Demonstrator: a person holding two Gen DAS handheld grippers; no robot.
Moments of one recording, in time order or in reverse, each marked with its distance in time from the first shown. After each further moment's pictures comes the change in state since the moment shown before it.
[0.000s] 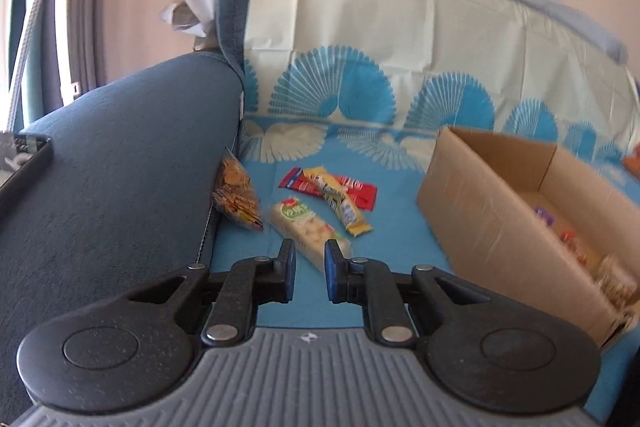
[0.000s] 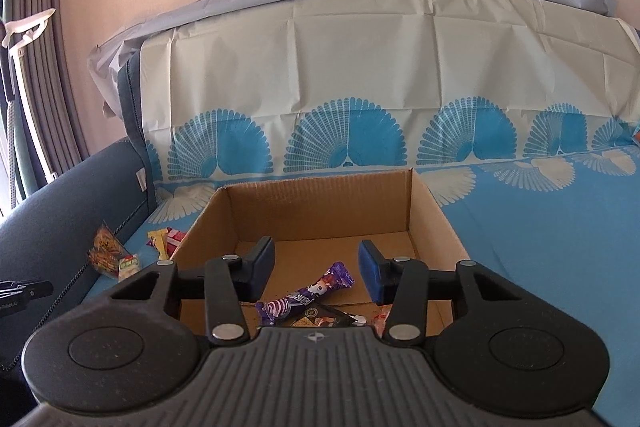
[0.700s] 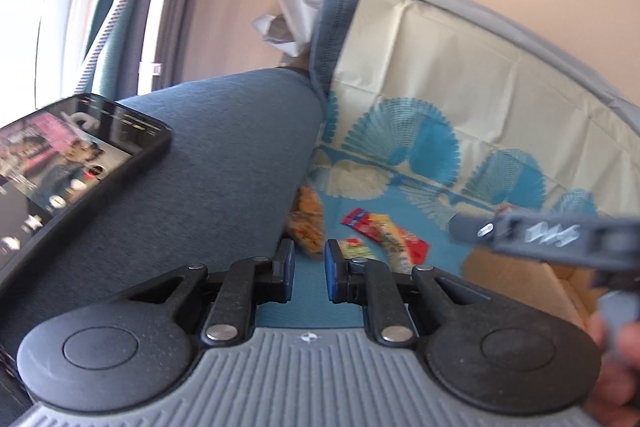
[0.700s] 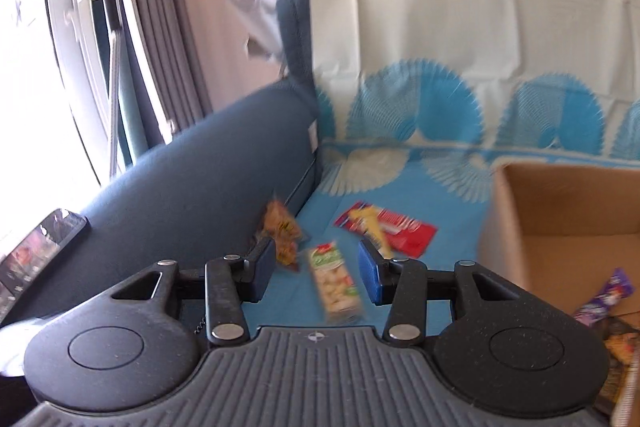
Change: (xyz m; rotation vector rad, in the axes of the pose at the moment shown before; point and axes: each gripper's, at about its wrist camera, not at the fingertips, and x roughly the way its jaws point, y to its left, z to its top) left arm -0.018 0.044 0.011 -0.235 -0.053 0.161; right arm 0.112 0.252 -0.017 -0.095 0.148 0.292
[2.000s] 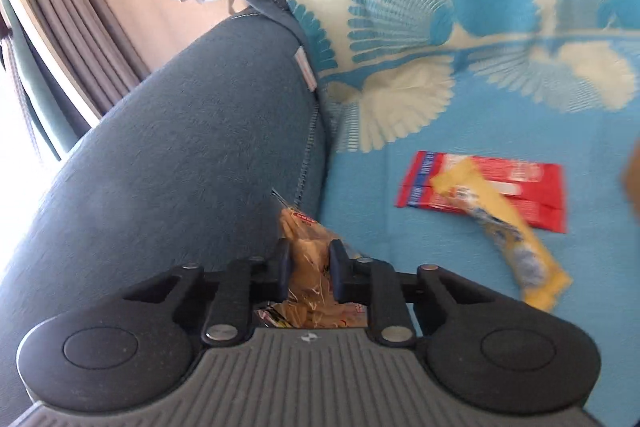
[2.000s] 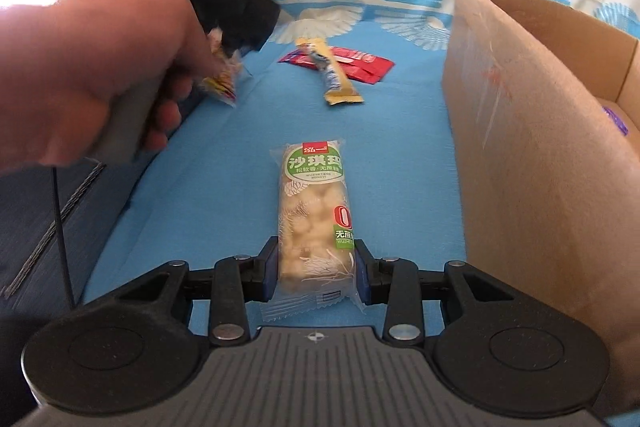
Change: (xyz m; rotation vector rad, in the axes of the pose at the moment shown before) left arm 0.212 -0.100 0.019 0.536 0.235 0.316; right arm 0.015 -0.026 -0.122 0.003 0.223 -0.146
